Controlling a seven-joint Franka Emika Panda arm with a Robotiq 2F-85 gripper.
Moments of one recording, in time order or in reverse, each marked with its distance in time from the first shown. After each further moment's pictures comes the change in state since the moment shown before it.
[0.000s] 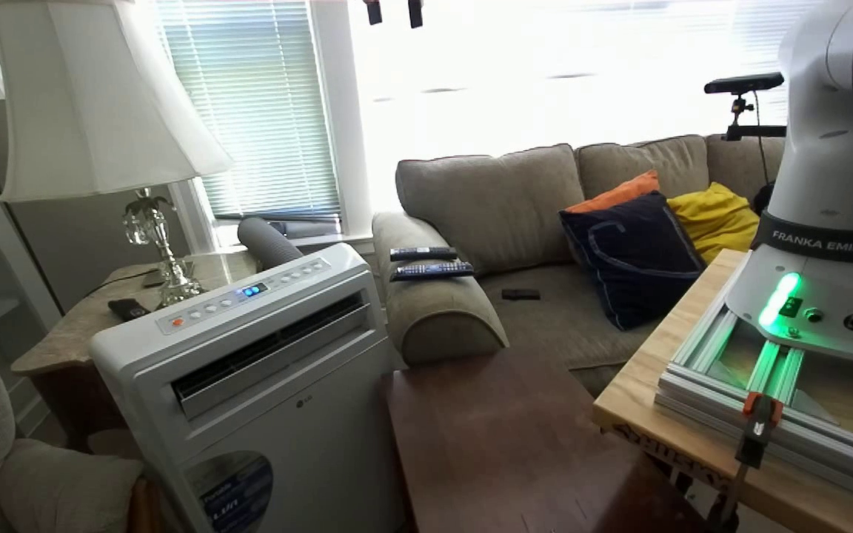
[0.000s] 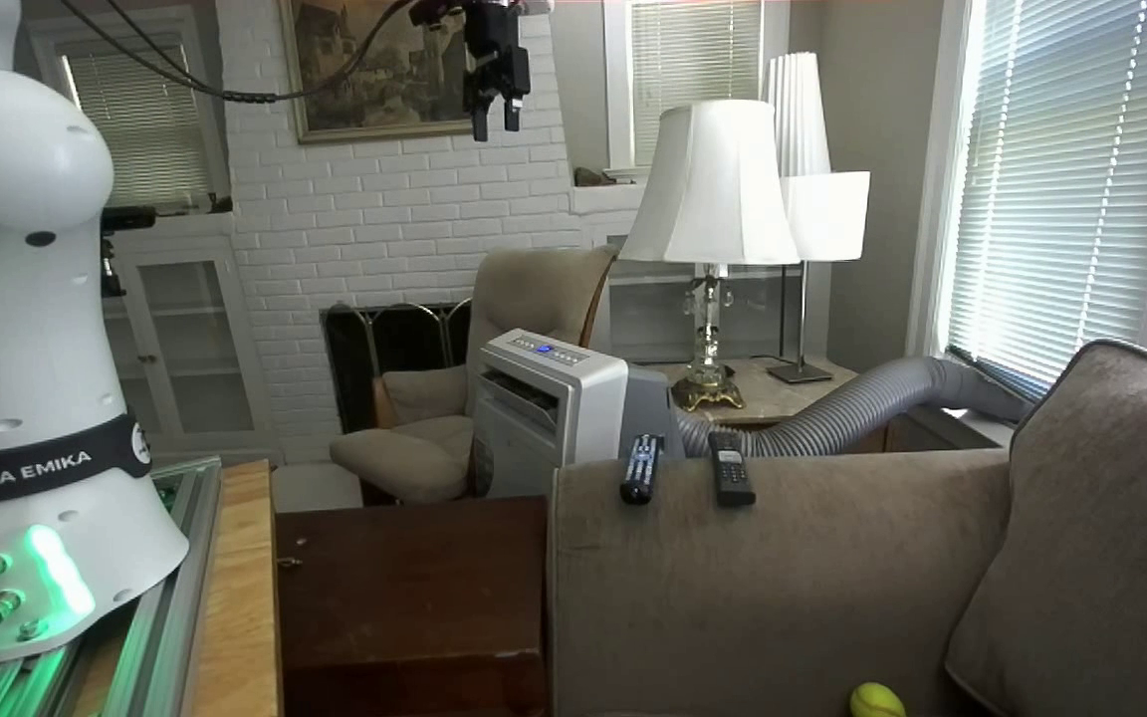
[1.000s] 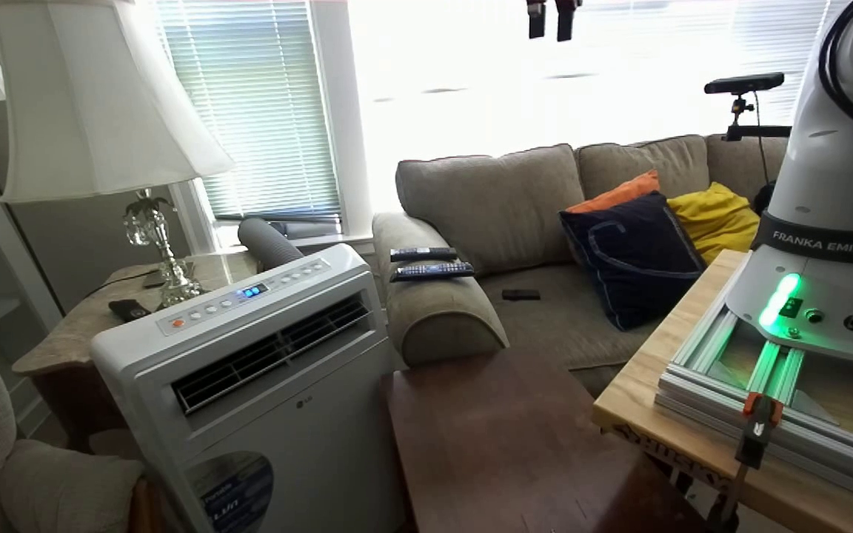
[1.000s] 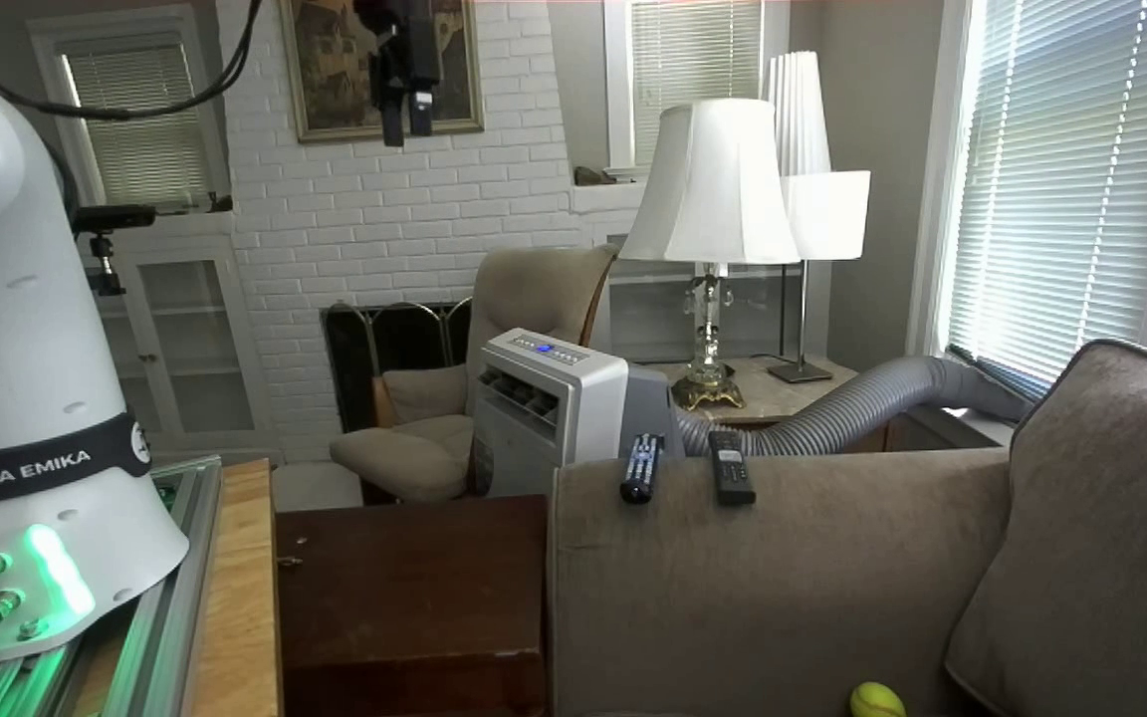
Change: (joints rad) arm -0.408 -0.695 0.219 -0.779 0.025 0.131 -0.155
